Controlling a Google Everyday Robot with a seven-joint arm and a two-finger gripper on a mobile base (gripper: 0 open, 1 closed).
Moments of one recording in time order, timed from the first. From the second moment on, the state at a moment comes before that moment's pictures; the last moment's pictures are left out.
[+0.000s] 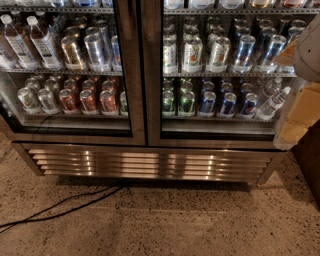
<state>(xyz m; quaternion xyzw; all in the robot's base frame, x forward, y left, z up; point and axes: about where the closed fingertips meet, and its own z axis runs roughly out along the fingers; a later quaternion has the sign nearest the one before) 0.438 -0.217 0.976 -0.60 0.78 -0.03 0.16</state>
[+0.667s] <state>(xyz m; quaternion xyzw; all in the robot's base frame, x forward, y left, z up) 0.441 -0.214 0.979 -0.59 0.79 -0.04 0.16</state>
